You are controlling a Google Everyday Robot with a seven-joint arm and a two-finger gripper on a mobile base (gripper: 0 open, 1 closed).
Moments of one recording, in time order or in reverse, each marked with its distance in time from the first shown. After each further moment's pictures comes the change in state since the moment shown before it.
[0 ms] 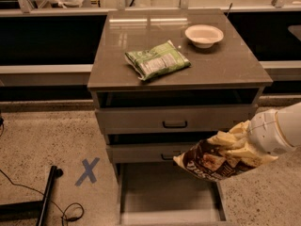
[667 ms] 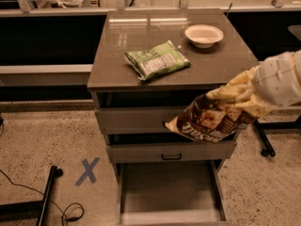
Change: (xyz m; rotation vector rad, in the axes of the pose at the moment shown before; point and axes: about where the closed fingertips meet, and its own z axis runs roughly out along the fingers) arm -0.085 -0.070 -0.077 0.143 -0.049 -0.313
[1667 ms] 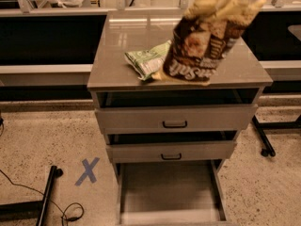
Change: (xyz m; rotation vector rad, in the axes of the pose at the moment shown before) arm -0.095 -0.159 -0.043 -0.041 0.056 -0.304
